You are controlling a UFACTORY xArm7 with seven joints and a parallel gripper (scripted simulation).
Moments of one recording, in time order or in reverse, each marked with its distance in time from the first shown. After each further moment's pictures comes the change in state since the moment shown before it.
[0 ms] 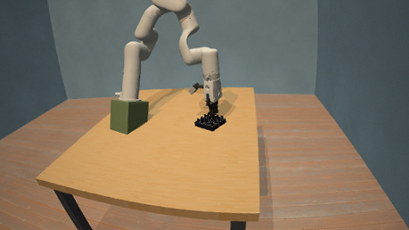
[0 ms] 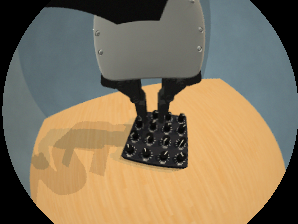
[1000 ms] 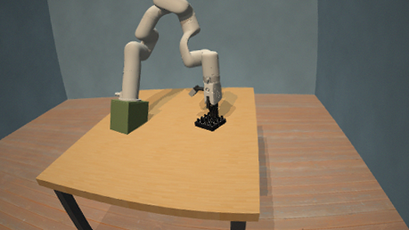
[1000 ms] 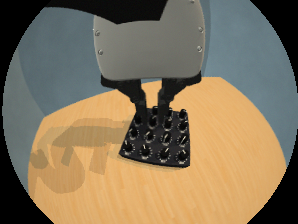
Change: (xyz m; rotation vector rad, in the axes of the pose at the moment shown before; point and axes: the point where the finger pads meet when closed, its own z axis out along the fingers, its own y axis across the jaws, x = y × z) arm 0.000 0.000 0.011 0.000 0.000 0.000
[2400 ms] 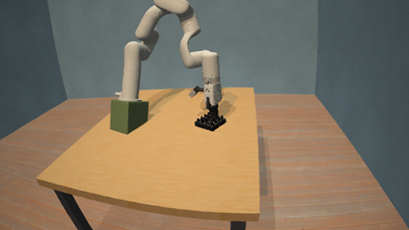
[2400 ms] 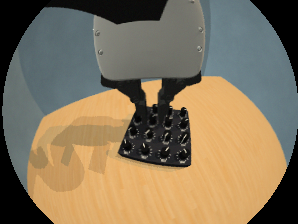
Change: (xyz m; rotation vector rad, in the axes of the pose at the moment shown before) arm 0.000 0.000 0.004 0.000 0.000 0.000
